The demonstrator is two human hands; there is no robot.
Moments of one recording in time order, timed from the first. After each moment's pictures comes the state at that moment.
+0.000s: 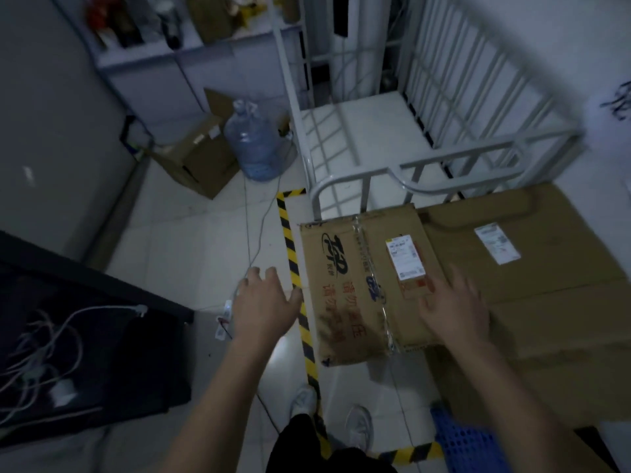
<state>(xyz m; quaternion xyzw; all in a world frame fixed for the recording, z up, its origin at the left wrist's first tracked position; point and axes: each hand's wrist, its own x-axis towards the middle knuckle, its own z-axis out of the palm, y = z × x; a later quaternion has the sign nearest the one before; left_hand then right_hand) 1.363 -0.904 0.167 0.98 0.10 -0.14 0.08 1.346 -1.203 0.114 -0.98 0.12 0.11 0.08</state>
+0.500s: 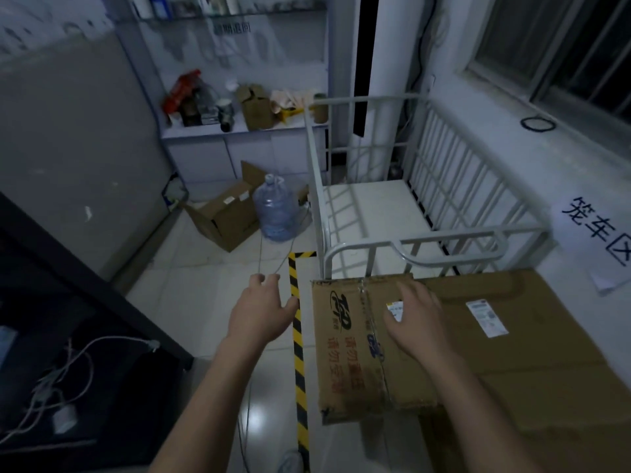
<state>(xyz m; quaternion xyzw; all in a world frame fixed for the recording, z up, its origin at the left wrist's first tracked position) 1.357 -0.876 0.278 0.98 0.09 -0.06 0.19 1.355 -1.142 0.249 -0.98 0.04 0.06 0.20</state>
